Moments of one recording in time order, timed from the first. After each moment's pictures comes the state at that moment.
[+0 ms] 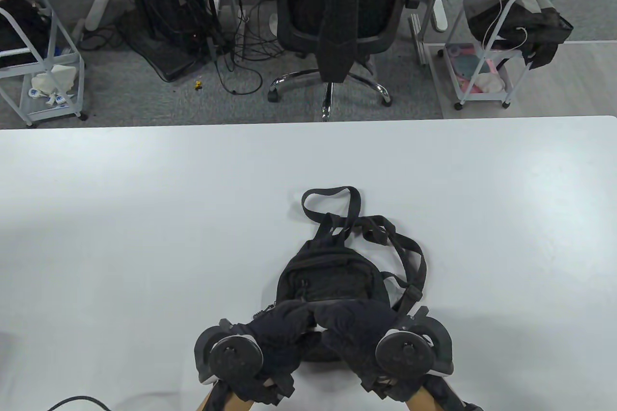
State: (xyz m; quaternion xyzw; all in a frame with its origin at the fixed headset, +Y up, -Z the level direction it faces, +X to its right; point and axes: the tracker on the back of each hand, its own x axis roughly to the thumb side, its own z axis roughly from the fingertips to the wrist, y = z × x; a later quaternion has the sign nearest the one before) left_hand -0.125 -0.695 -0.155 0.11 -0.30 0.39 0.86; right_hand 0.096 -0.659 -0.151 0.30 -0.13 0.90 0.29
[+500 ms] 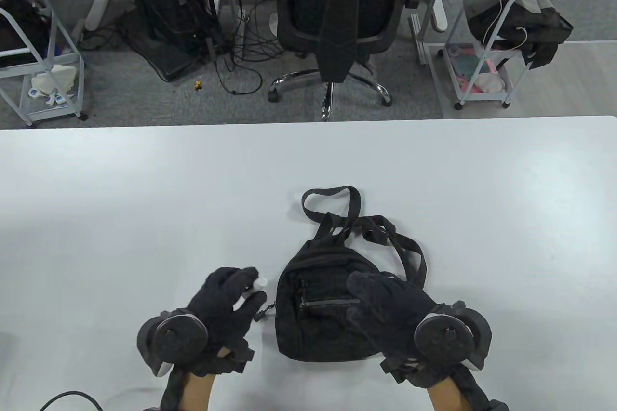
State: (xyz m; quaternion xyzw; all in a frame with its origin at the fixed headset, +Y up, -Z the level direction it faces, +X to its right) left_hand -0.221 -0.681 -0.178 0.22 -0.12 0.34 0.91; right_hand 0.150 -0.650 -0.167 0.22 -0.16 0.90 0.34
